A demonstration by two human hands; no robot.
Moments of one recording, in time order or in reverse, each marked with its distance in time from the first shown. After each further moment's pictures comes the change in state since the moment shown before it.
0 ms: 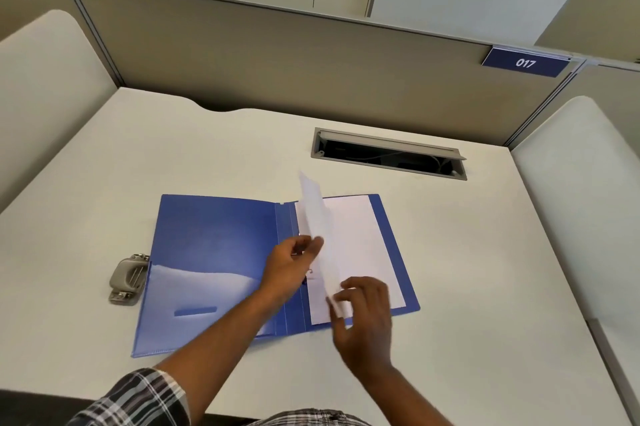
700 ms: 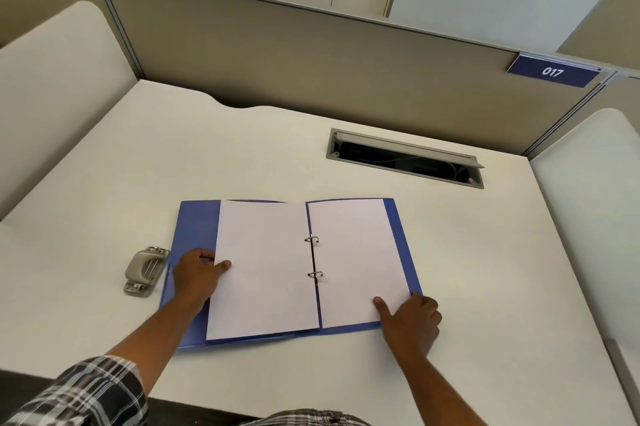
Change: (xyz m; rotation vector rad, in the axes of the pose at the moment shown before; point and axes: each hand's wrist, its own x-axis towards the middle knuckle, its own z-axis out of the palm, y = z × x) left_hand 0.030 -0.074 -0.157 0.280 0.511 -0.171; right_hand 0.001 0.081 0.012 -0.479 -0.347 0.896
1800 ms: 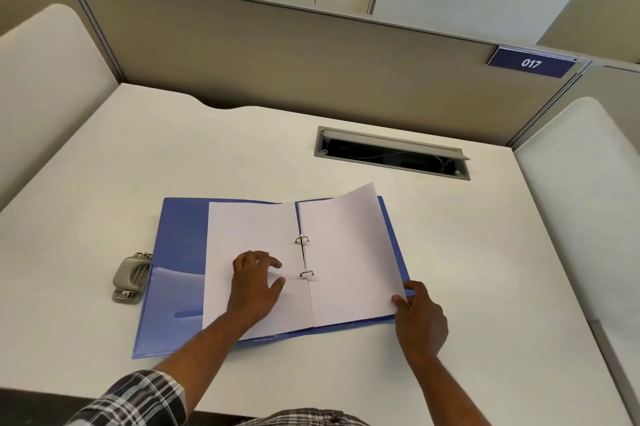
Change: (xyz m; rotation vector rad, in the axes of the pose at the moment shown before) left_hand -0.057 0.011 0.084 0.418 -0.225 0.502; right_hand 0.001 0.018 -0.028 0.222 0.074 -0.020
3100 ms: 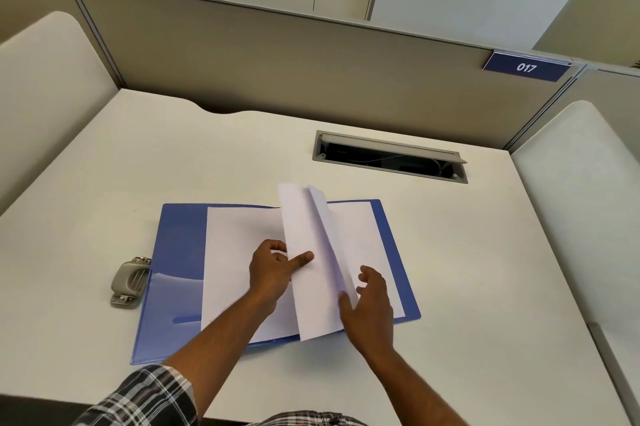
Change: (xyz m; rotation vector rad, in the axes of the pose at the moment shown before) left_hand 0.010 0.072 -0.024 -0.770 -0.011 -0.422; right_hand -0.048 -0.074 0.009 0.251 -0.252 -0.213
